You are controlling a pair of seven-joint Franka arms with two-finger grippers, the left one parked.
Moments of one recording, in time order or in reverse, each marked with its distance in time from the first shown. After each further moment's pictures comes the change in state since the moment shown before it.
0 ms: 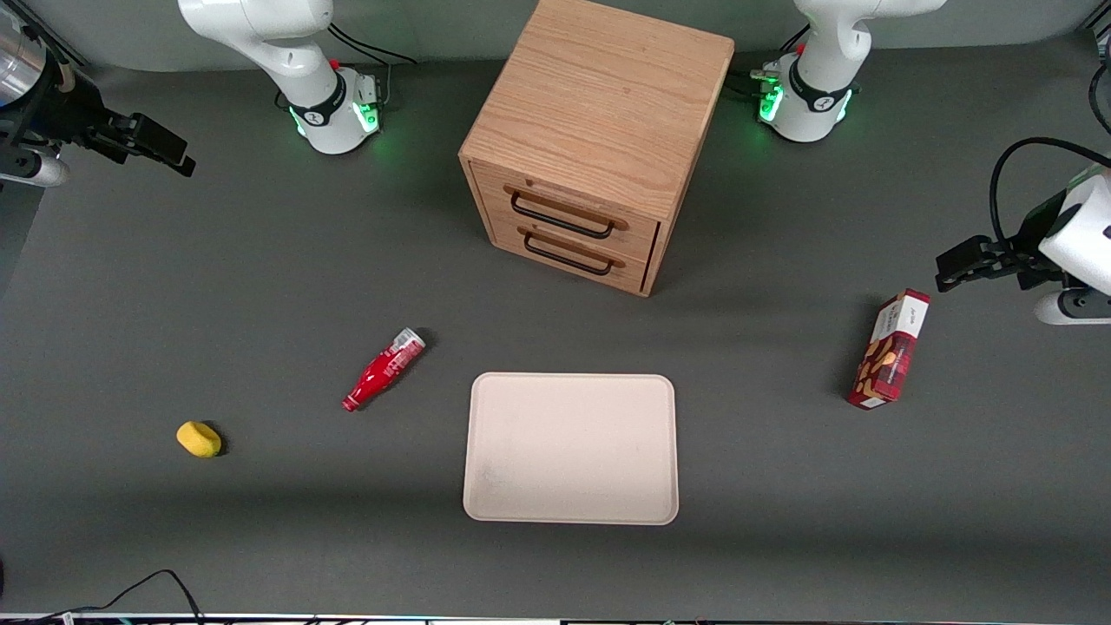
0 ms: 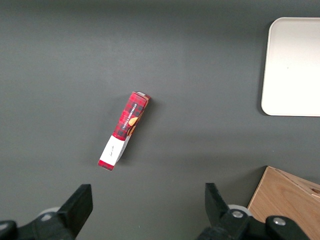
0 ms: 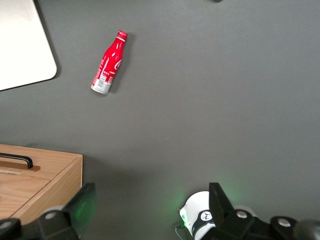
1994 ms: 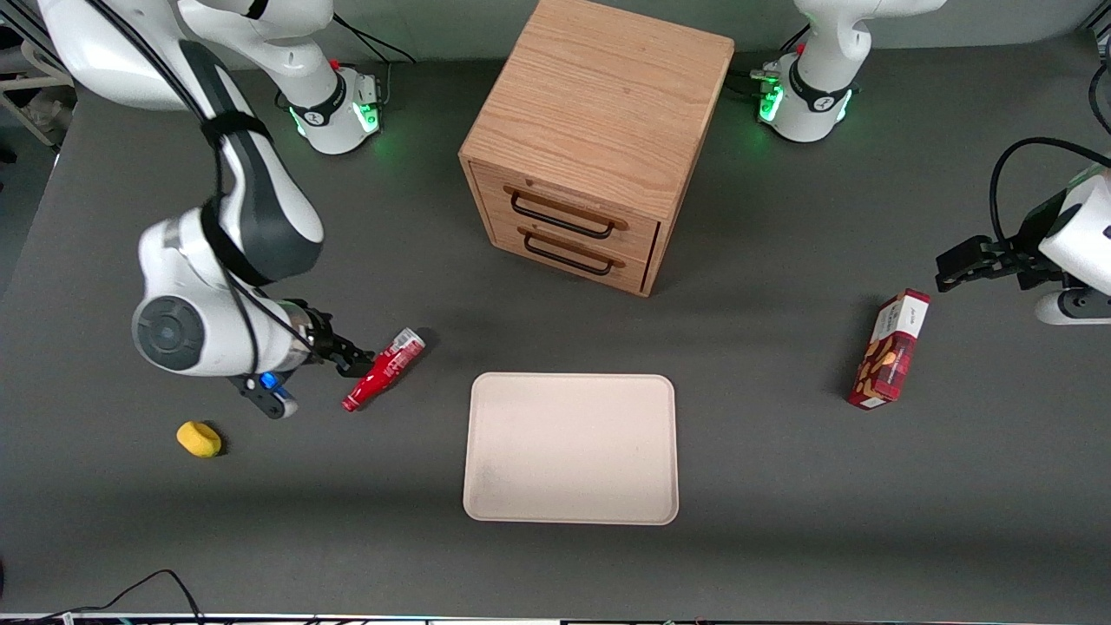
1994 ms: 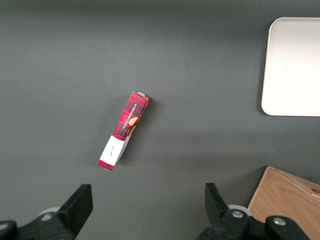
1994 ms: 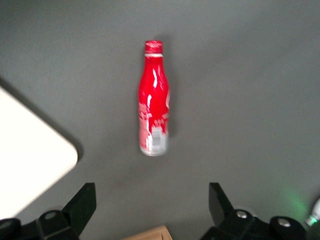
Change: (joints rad) arm 0.042 0.694 0.195 0.140 -0.030 0.427 0.694
